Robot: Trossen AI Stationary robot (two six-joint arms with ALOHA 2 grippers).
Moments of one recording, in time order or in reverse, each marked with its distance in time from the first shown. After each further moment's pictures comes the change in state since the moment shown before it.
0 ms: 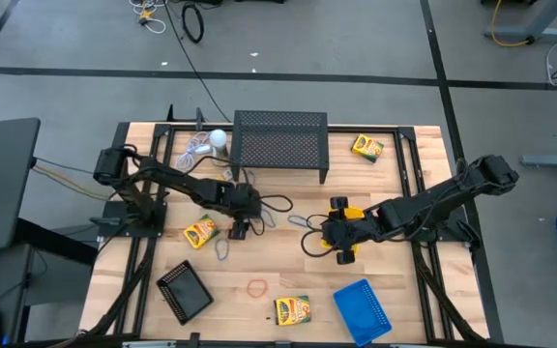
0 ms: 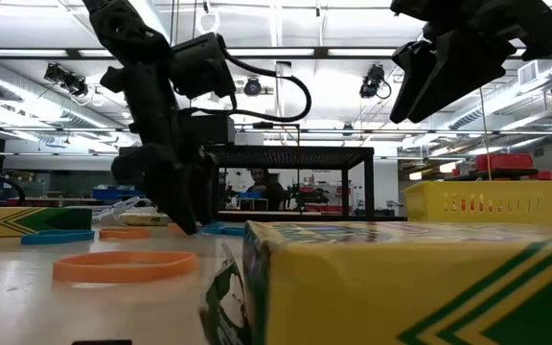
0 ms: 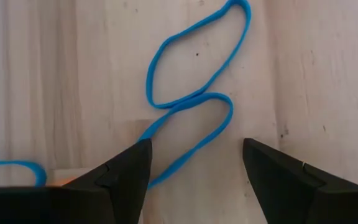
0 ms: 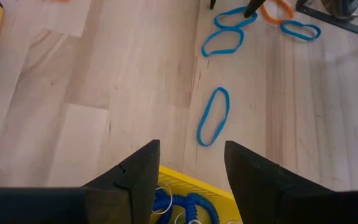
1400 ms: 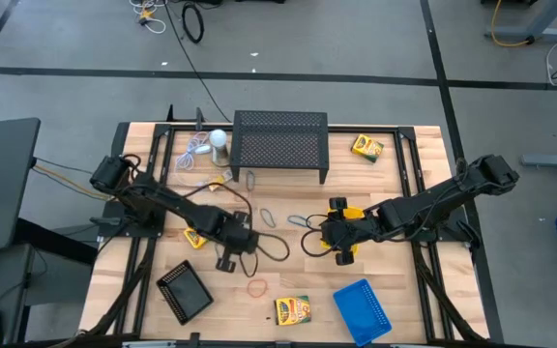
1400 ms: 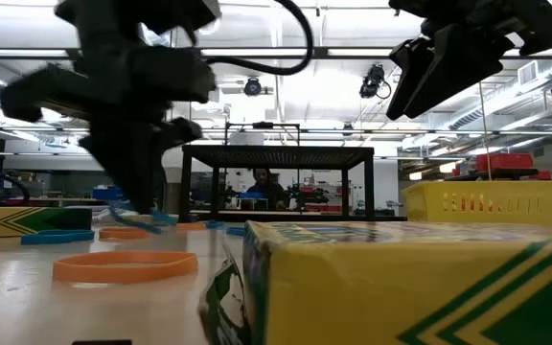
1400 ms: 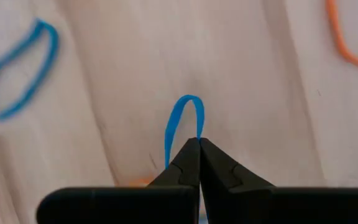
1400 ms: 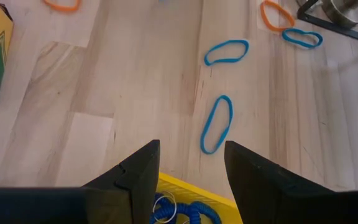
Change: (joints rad) left arm -0.335 0.015 0.174 -0.316 0.002 -0.203; right arm 0.000 0.000 0.000 0.029 -0.012 0.000
